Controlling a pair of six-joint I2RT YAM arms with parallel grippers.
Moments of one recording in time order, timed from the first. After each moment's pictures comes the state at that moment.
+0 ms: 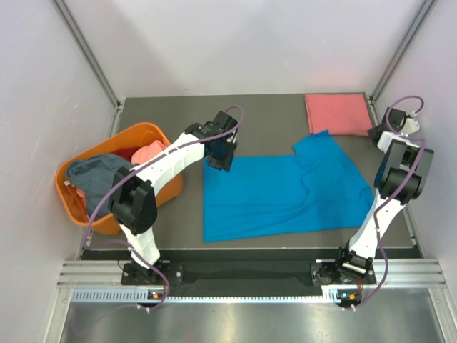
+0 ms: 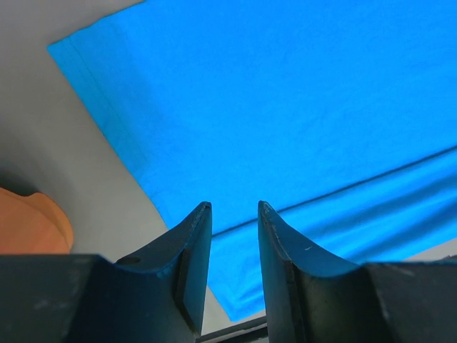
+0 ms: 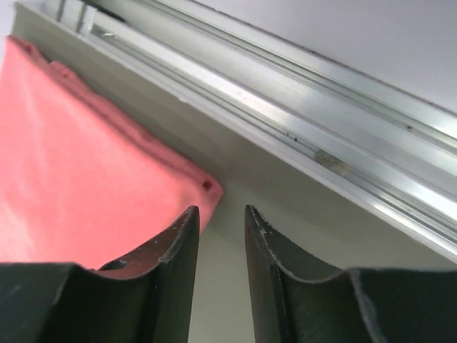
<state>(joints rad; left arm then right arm) -0.62 1.81 1.57 -0.87 -0.03 -0.29 -0.38 2.14 1.46 0.00 0.18 0.78</state>
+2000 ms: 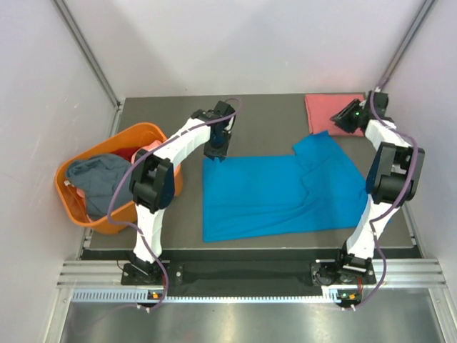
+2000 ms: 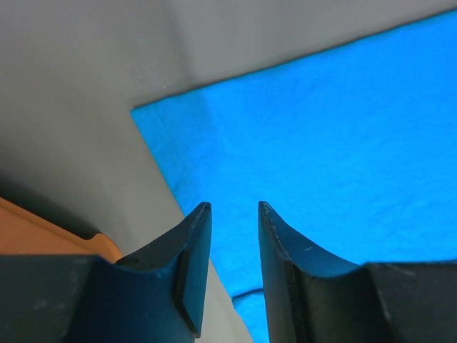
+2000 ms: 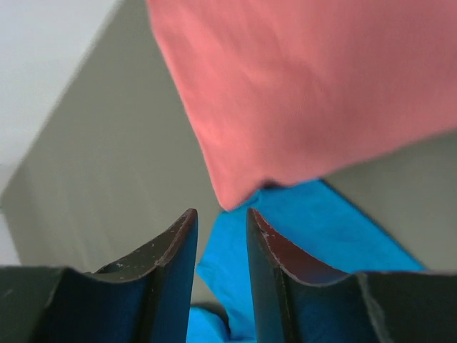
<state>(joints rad) -0.51 2.09 1.83 -0.96 -0.11 -0.23 -0.23 2.02 1.54 -0.19 -0.36 0.63</state>
